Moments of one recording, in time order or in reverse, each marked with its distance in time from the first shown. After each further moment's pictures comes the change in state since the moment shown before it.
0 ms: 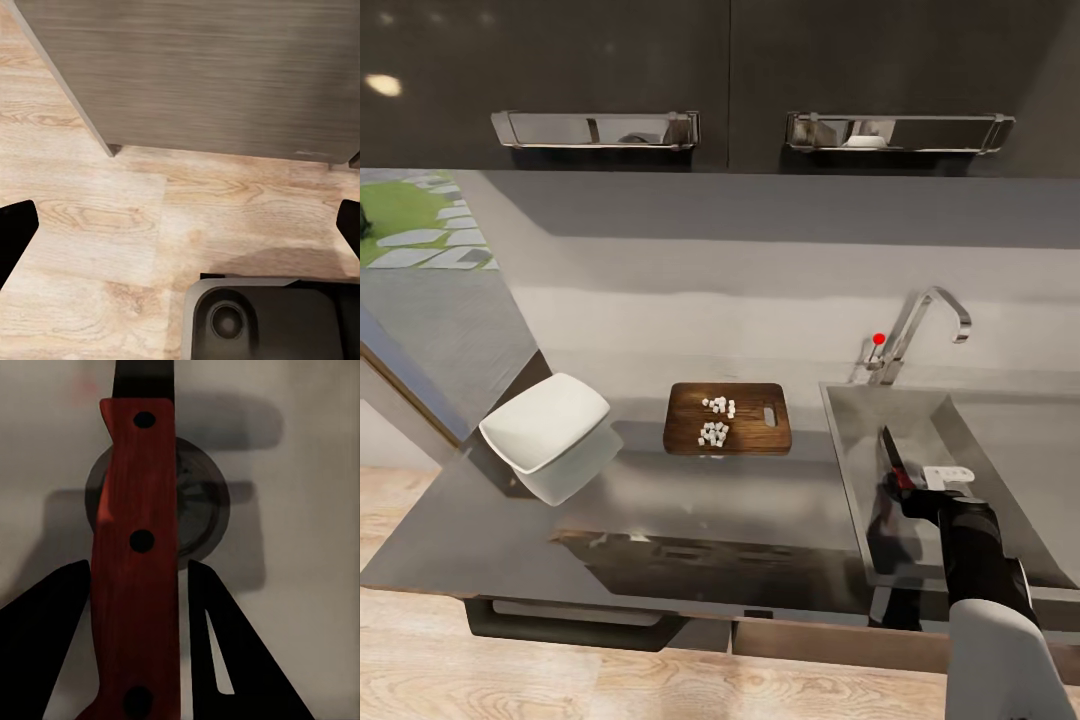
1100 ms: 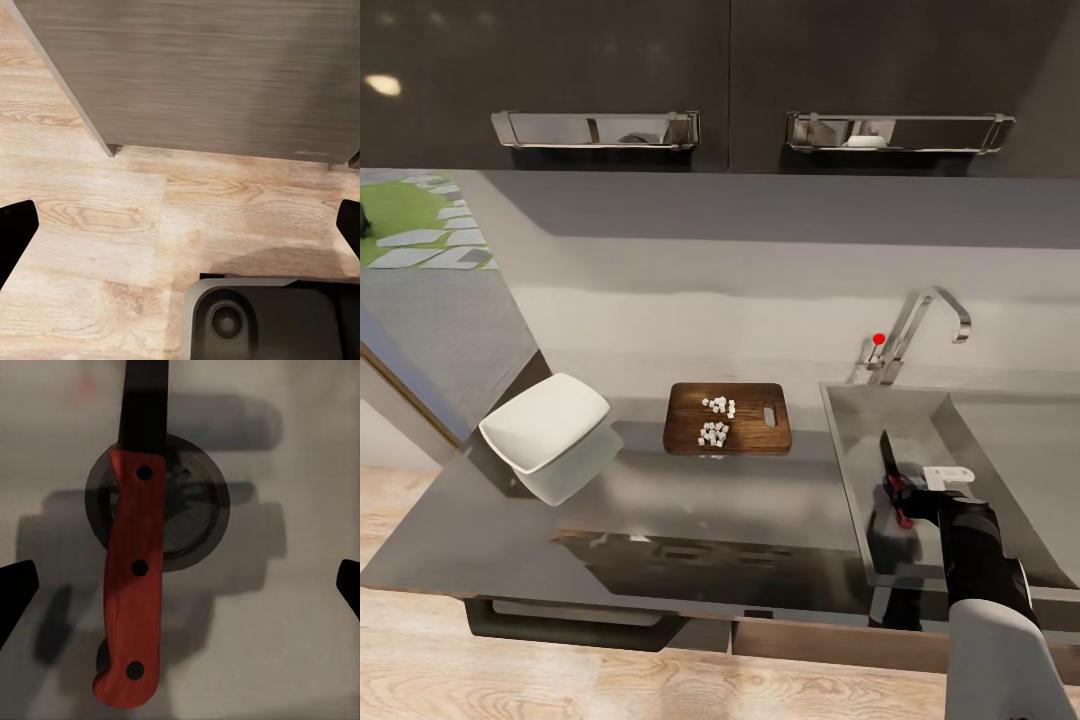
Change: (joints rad) left arm 0.000 0.000 0.000 0.000 0.000 0.000 0.000; right arm 0.000 0.000 -0.001 0.000 -0.001 0.000 -0.001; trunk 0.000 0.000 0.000
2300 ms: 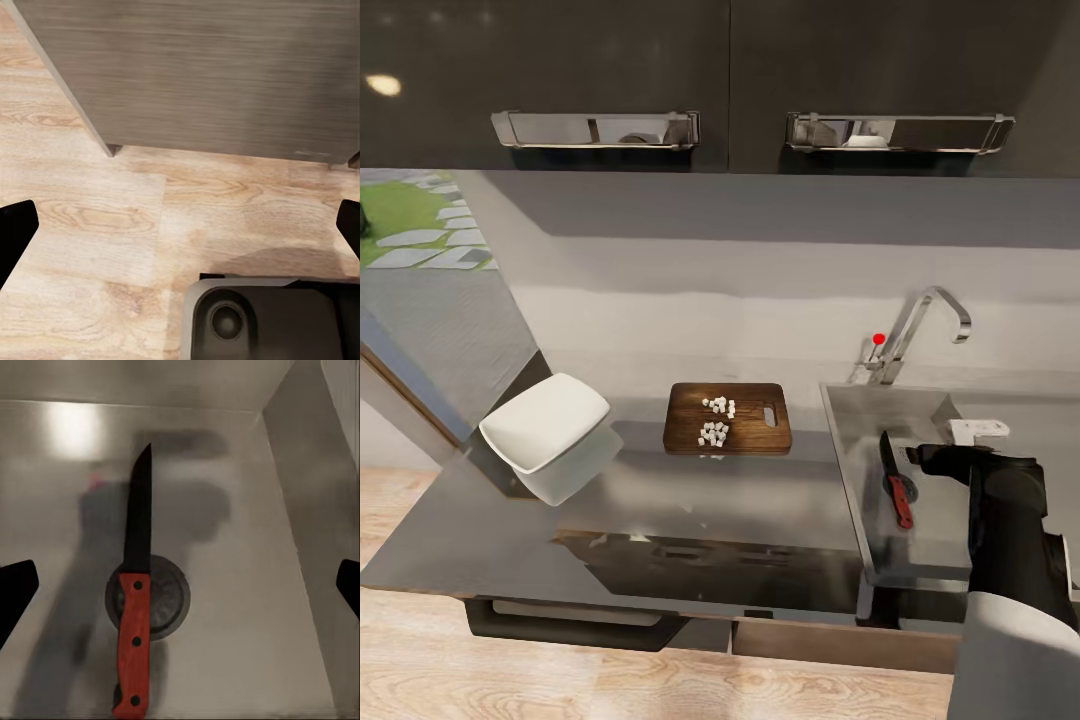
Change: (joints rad) left arm 0.000 0.000 0.000 0.000 0.000 0.000 -0.001; right arm 0.000 -0.006 0.118 -0.426 0.009 0.319 0.168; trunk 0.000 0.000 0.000
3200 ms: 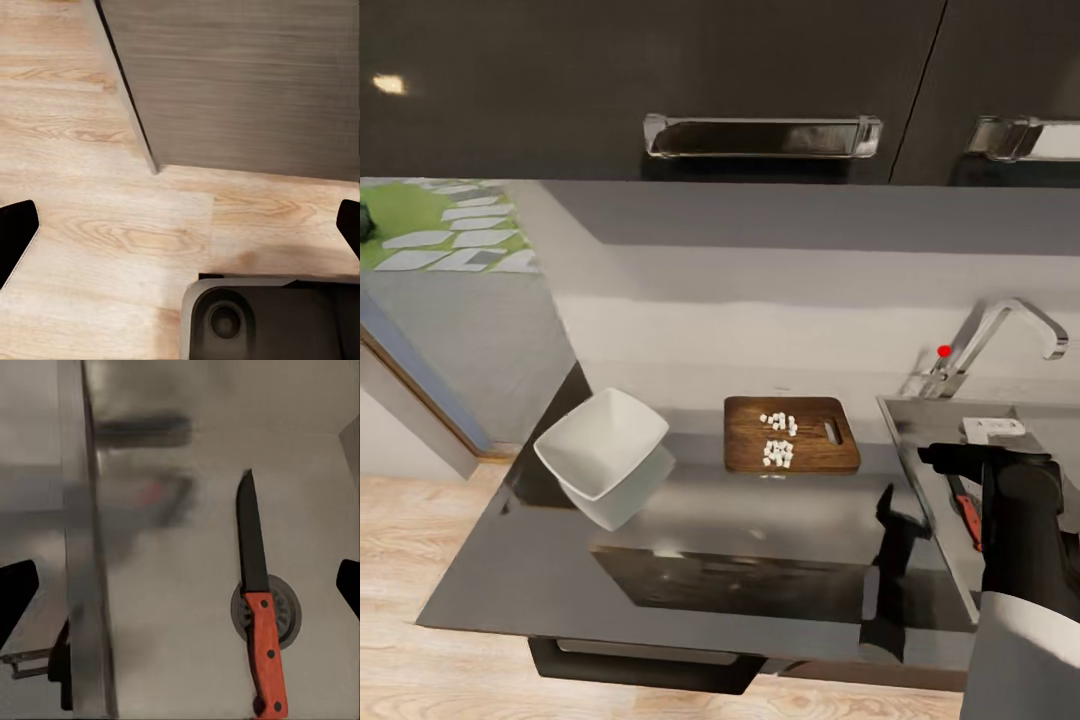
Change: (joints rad) left arm 0.000 -0.001 -0.001 0.000 0.000 0.000 -0.001; right arm 0.000 -0.039 0.013 -0.025 -0.006 0.060 0.003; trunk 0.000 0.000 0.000
